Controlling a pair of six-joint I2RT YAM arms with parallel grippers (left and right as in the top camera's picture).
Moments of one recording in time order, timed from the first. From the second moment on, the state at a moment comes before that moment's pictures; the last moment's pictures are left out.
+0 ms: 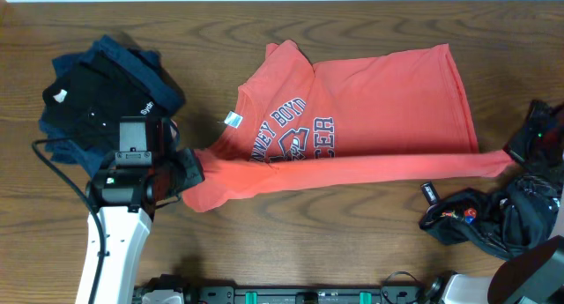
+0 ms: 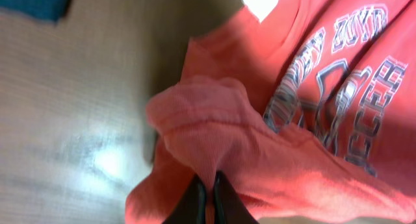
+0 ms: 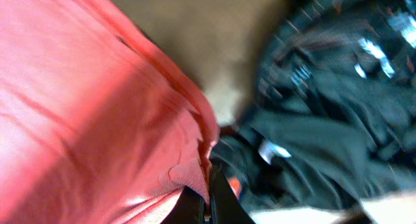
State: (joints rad) left arm 0.00 1.11 0.88 -0.90 0.18 -0.39; right arm -0.50 1.54 1.30 -1.09 0.01 0.25
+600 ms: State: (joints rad) left arm 0.01 1.50 0.86 -0.61 0.17 -0.40; right arm -0.39 1.55 1.00 -0.63 0.00 0.23
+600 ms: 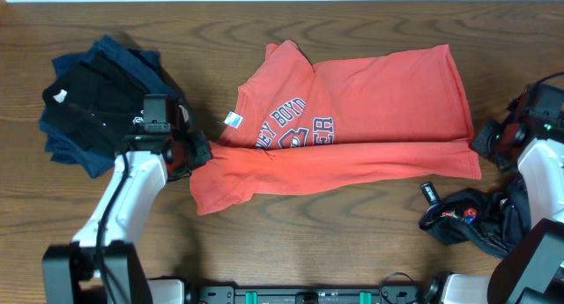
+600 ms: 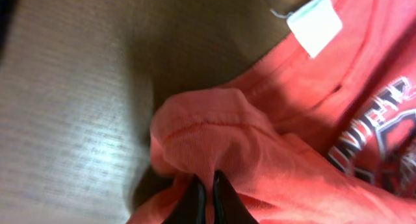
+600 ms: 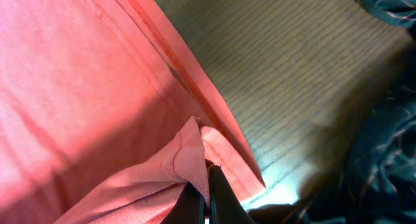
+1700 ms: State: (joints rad) left arm -0.08 1.49 0.86 -0.38 0.29 -0.27; right arm -0.39 1.55 0.91 -0.36 0.07 0.36
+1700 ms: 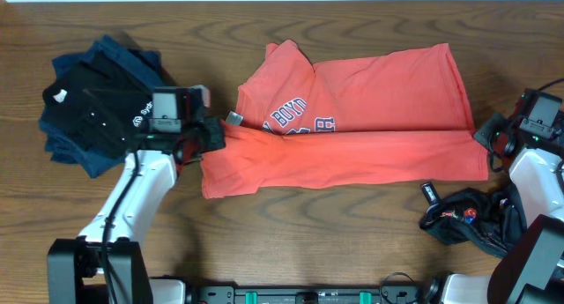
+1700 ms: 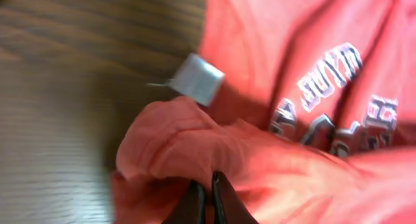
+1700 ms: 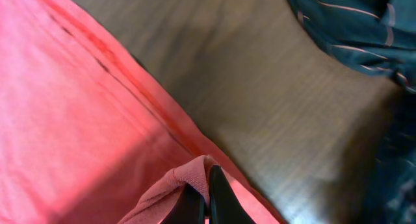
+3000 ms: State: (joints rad) left arm -0.22 1.65 0.86 -0.31 0.15 -0.17; right arm -0.39 1.55 0.91 -0.43 0.15 0.41
